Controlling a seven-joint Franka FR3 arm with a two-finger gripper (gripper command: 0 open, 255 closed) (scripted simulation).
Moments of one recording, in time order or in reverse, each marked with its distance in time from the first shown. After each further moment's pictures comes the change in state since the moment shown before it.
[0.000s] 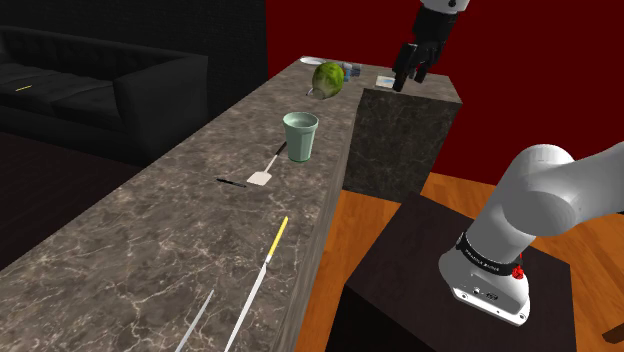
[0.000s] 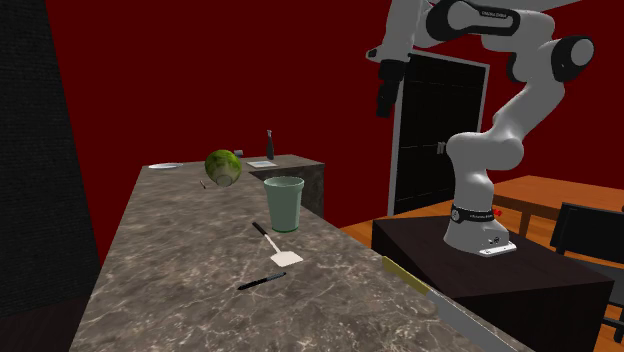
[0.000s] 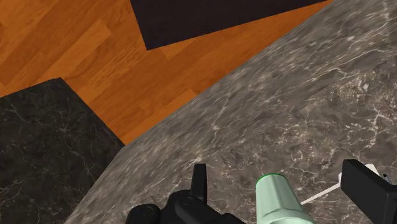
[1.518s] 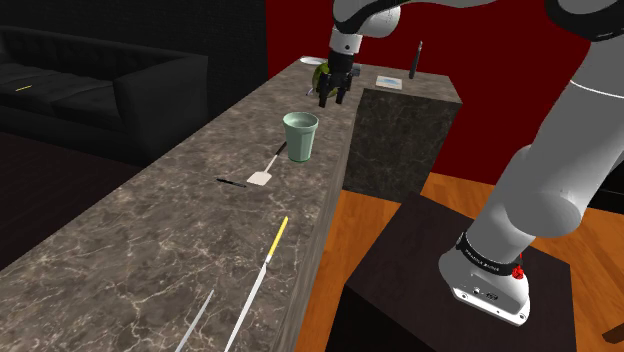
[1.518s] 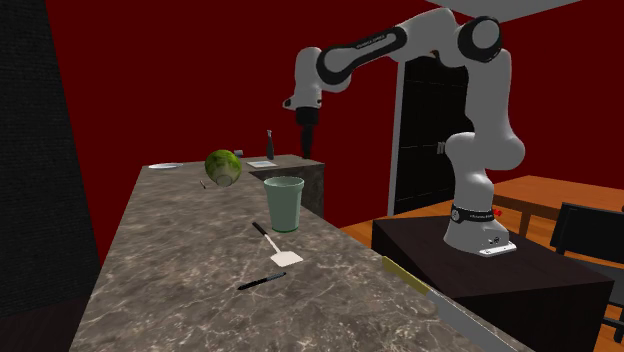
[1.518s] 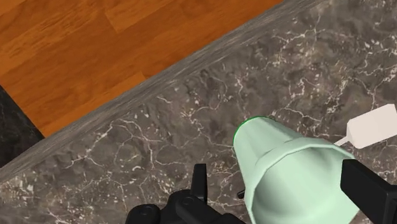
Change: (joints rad) arm 0.070 0.862 -0.210 0.442 0.266 0.303 -0.361
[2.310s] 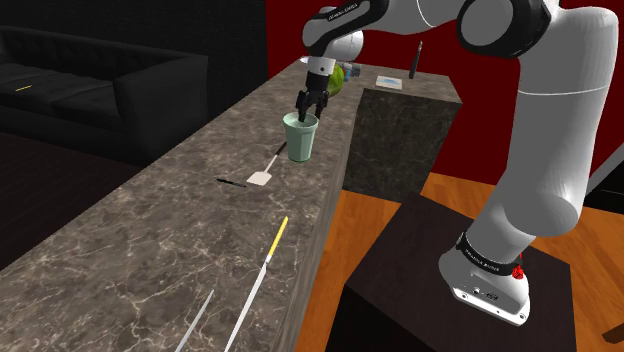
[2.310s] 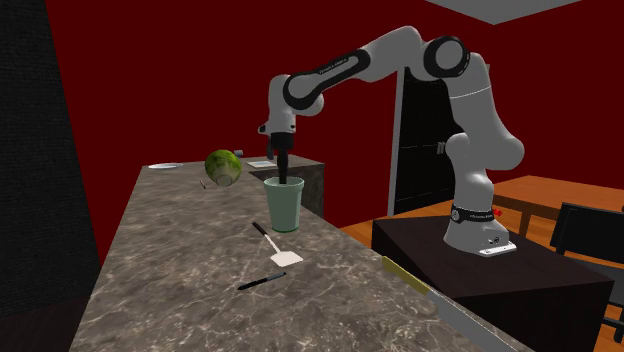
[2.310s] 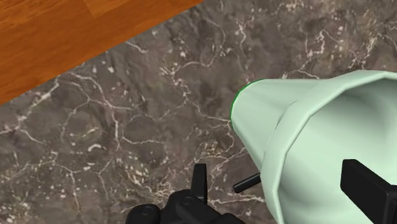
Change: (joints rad) arm -0.033 0.331 0.023 0.246 0.150 0.017 -0.120
